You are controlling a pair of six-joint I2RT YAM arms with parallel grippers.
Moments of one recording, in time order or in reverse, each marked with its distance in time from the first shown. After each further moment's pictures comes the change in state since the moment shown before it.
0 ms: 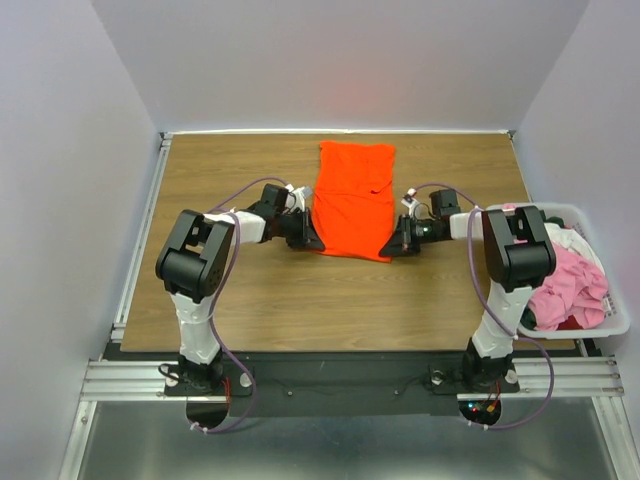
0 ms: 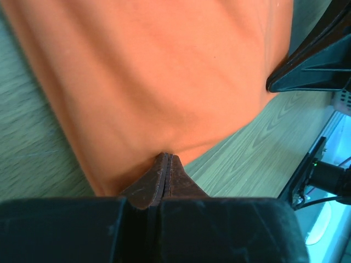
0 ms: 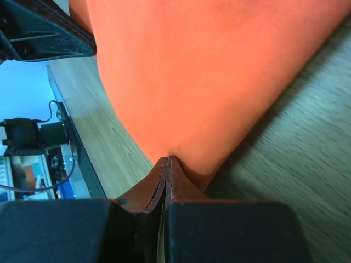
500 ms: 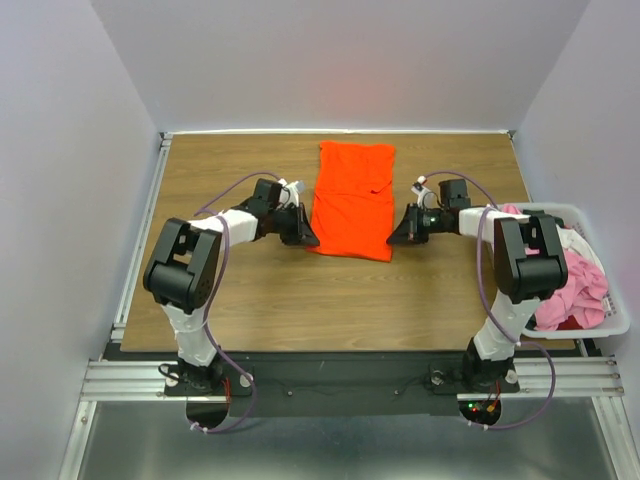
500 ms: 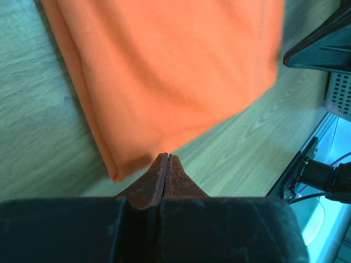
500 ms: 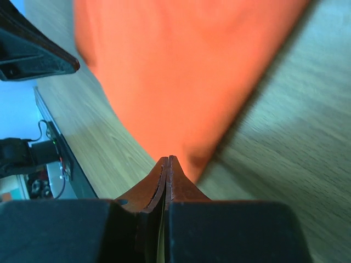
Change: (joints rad) left arm 0.027 -0.076 -0.018 -0.063 0.003 -0.010; right arm -0.033 -0.094 0.005 -0.024 0.034 0.042
